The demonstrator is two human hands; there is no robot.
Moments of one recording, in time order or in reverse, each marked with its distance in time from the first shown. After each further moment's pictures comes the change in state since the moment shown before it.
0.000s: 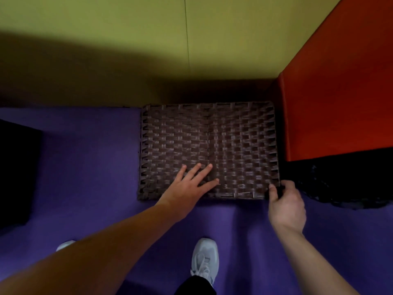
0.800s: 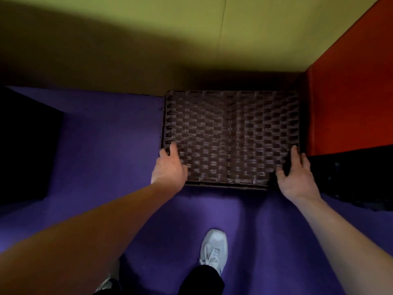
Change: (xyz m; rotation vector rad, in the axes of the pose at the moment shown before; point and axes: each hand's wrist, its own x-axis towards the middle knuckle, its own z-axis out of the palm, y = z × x) left_hand -0.026 -0.041 -0.009 -0.653 0.121 -0.877; right_hand 0.041 -0.031 -0.005 -0.123 -0.311 -0.167
